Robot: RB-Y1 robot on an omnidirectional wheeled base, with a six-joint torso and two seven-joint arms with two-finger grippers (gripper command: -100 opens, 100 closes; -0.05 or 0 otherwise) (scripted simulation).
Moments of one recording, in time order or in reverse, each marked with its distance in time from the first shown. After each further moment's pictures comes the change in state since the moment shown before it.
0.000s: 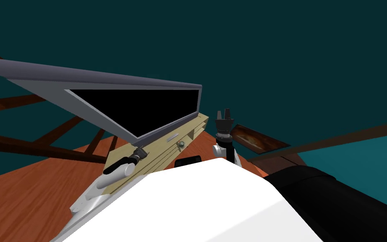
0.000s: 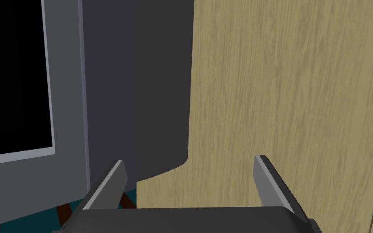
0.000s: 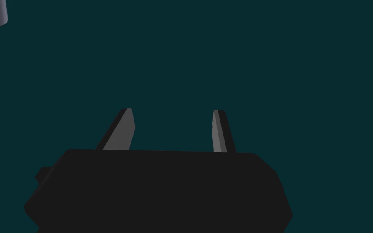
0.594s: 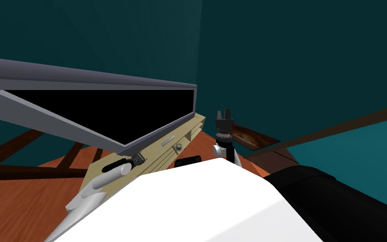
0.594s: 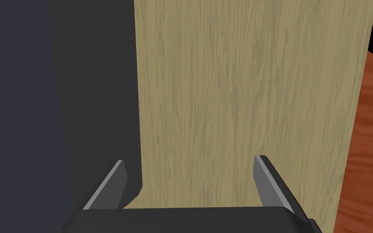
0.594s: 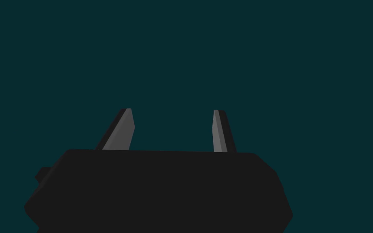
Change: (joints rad) left arm -0.055 0.070 -0.006 0.159 0.097 0.171 0.016; right arm 0.000 0.000 0.000 0.000 0.000 0.000 0.000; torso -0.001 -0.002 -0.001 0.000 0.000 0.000
